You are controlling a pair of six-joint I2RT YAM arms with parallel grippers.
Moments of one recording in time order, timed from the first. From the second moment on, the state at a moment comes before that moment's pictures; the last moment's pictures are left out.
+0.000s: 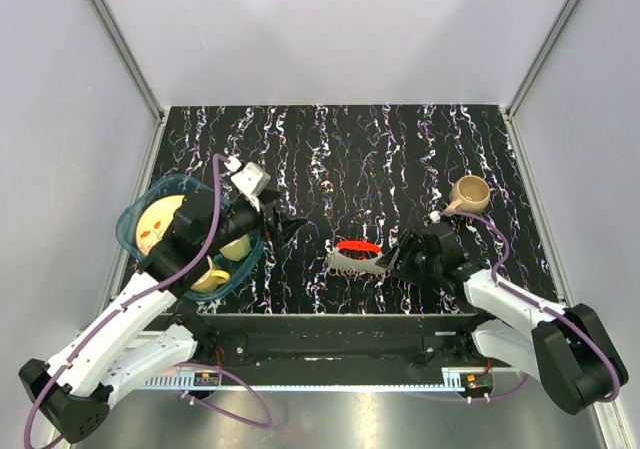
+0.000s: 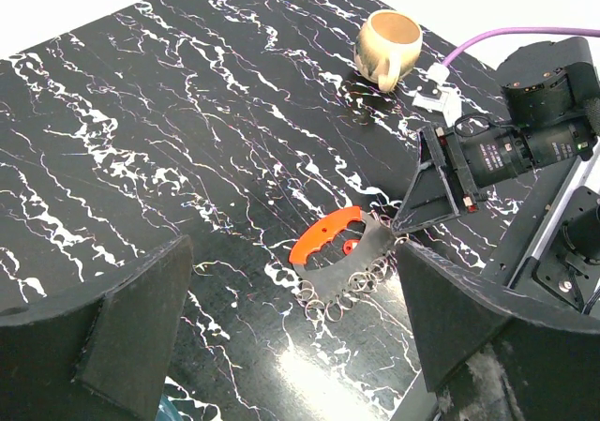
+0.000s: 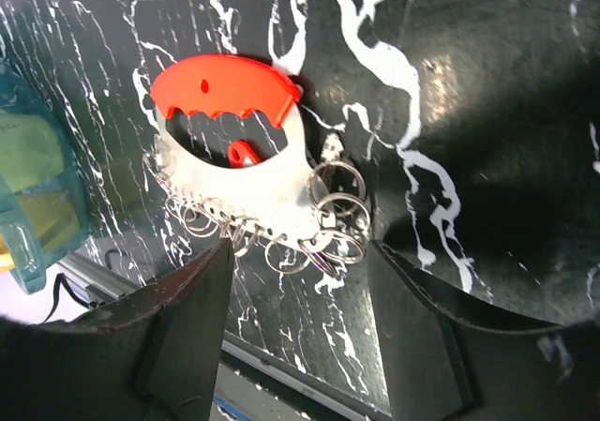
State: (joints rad) left arm -0.62 0.79 0.81 -0.19 0.27 -0.10; right arm 0.44 1.05 0.31 -0.05 -0.23 0.95
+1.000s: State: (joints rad) left arm -0.63 0.79 0.80 -0.19 0.28 -0.08; right arm 0.47 1.35 0.31 0.38 -0.31 0.81
